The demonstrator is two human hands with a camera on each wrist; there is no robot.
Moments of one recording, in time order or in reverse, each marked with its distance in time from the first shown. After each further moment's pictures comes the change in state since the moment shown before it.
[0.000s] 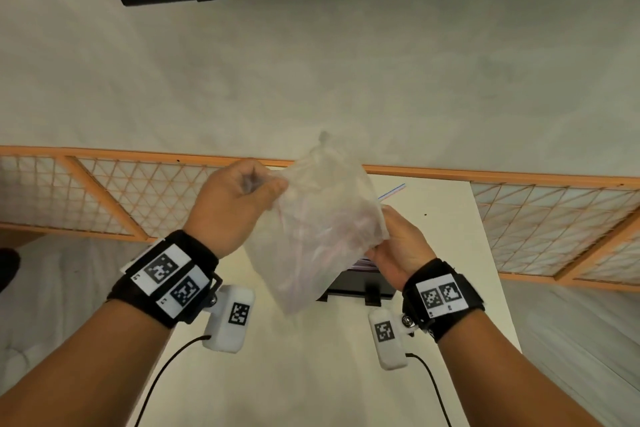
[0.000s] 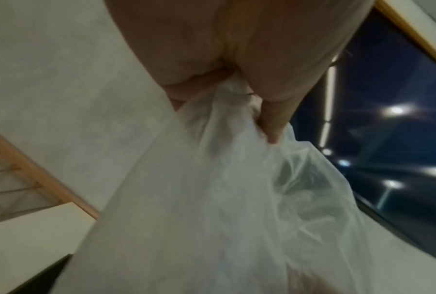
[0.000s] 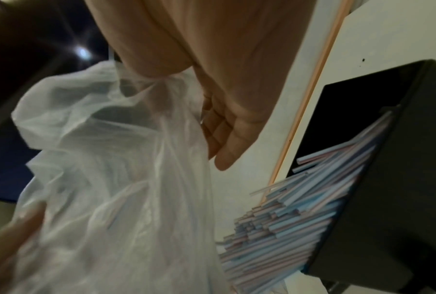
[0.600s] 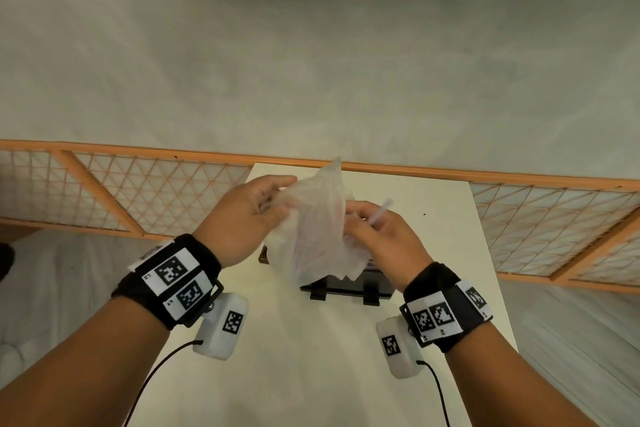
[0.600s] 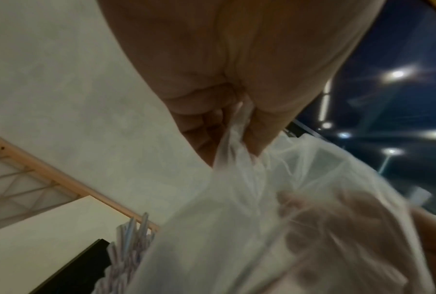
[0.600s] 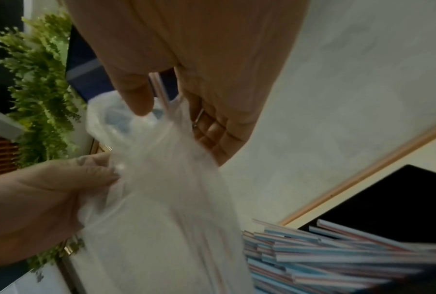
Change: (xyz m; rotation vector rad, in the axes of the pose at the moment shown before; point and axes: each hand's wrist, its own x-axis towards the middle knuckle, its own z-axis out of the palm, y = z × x) left_hand -0.001 -0.017 0.008 -0.042 -0.205 -0.129; right_hand -0.019 -0.014 0.020 -0.556 -0.122 -0.181
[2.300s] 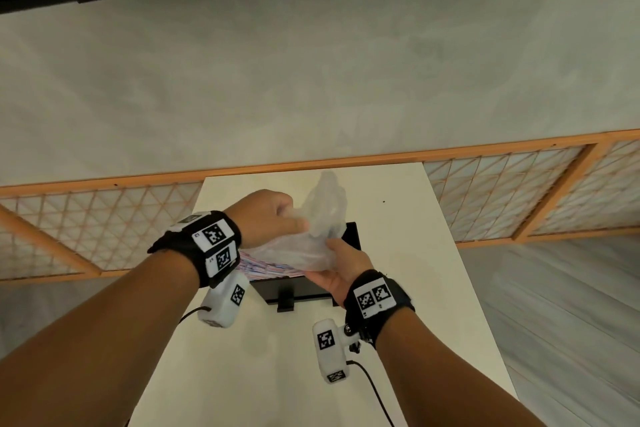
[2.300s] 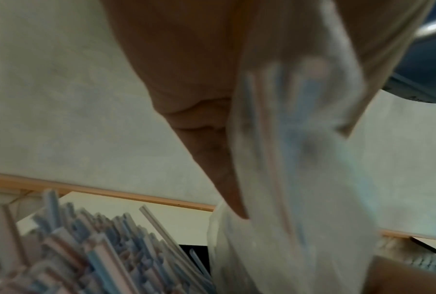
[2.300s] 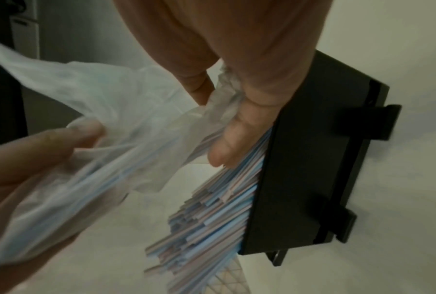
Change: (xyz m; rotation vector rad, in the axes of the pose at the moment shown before) left_hand 0.090 0.013 0.082 0.473 -0.419 -0.063; right_hand 0.029 0.097 -0.013 0.912 0.498 0.652
